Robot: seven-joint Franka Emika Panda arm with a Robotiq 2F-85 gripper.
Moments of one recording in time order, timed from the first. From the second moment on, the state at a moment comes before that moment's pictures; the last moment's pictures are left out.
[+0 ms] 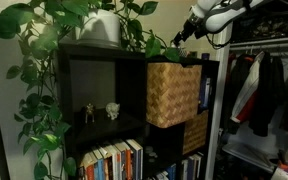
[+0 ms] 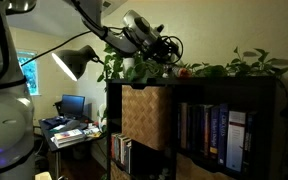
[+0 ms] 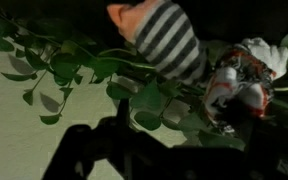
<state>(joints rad) -0.13 -0.20 0.10 -2.01 -0.66 2.73 0.28</state>
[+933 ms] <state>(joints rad) -0.12 -0.21 0.13 -2.00 -0.70 2.61 0.28</state>
